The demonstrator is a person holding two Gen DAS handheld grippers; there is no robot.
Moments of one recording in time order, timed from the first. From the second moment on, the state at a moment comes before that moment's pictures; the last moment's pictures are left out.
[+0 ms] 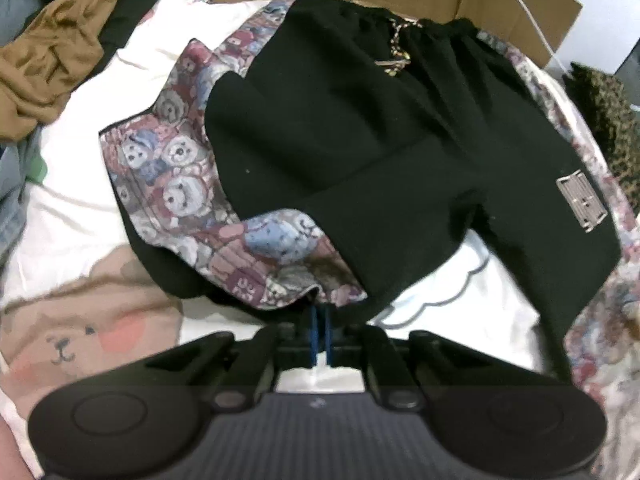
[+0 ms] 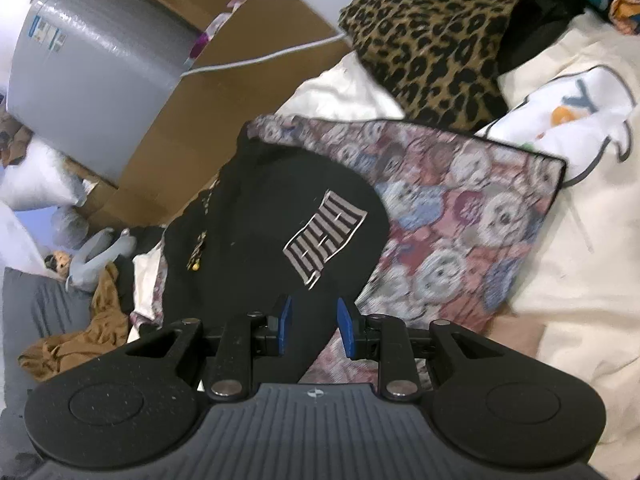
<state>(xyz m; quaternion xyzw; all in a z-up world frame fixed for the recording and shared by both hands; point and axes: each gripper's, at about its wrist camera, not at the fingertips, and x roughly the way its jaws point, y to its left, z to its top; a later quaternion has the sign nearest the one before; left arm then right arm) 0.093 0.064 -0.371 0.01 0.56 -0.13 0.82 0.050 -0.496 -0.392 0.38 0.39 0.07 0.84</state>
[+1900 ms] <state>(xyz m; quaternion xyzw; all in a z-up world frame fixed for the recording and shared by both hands) 0.193 0.180 -0.269 0.10 0.58 -0.14 0.79 0.119 -0.299 -0.432 0.29 0.57 0.34 0.69</state>
